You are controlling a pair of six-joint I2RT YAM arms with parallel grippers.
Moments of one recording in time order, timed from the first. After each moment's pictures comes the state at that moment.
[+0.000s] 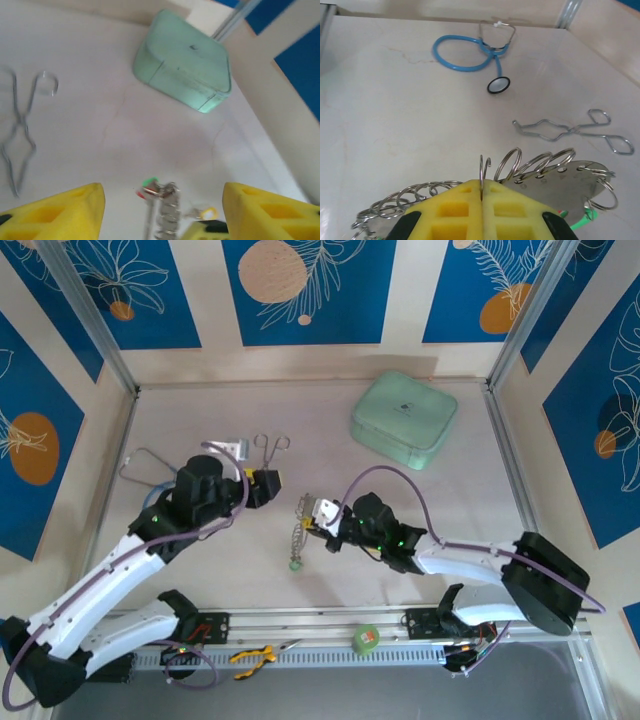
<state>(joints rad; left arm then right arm) -0.67 0.88 0.84 -0.36 0.05 -0.44 0.93 1.24 0.49 0.38 -0.23 -0.29</state>
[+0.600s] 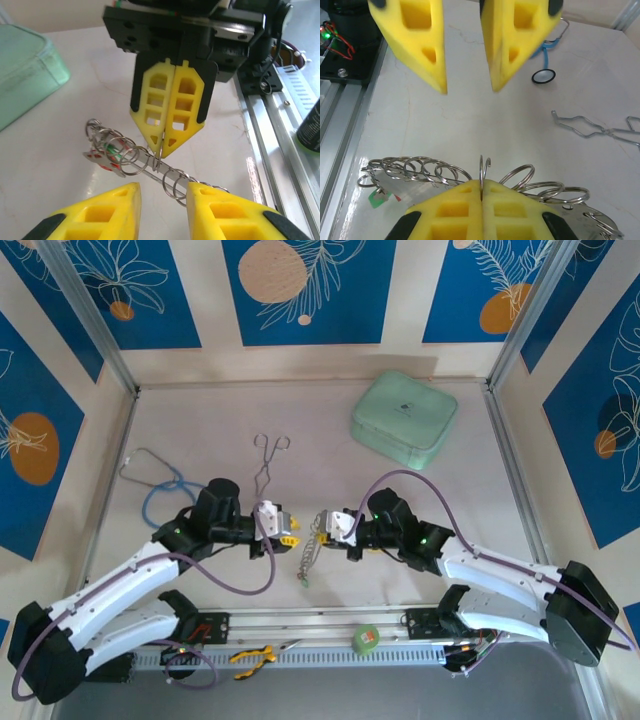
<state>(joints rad) -0.69 0.92 0.61 -0.25 0.69 0.55 0.88 1.03 0.53 0.00 -0.42 -0.50</state>
